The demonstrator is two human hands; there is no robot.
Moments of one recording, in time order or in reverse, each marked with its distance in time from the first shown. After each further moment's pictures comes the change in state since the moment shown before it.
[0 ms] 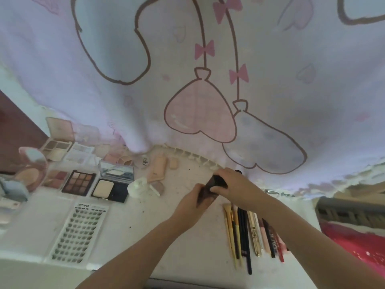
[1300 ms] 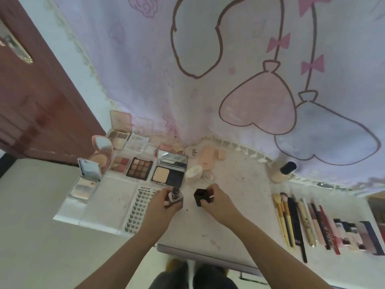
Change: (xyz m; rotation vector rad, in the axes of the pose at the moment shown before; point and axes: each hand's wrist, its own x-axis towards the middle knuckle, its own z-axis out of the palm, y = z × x) left_hand -0.125 -0.093 -0.156 0.089 0.380 -0.221; right_hand 0.035 -0.115 0.170 0.380 0.050 0.201
